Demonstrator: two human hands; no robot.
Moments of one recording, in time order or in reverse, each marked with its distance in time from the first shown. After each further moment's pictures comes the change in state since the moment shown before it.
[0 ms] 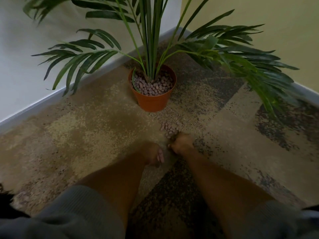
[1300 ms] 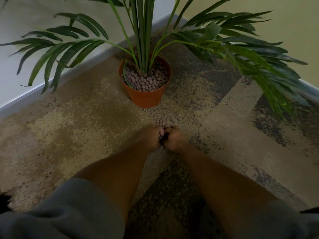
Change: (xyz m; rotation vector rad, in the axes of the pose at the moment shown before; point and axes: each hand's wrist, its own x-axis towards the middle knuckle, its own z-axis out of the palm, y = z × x) left_hand 0.032 0.018 -0.021 0.095 0.418 0.062; right_hand 0.011 -0.001 -0.006 -0.170 -0.061 -0.346
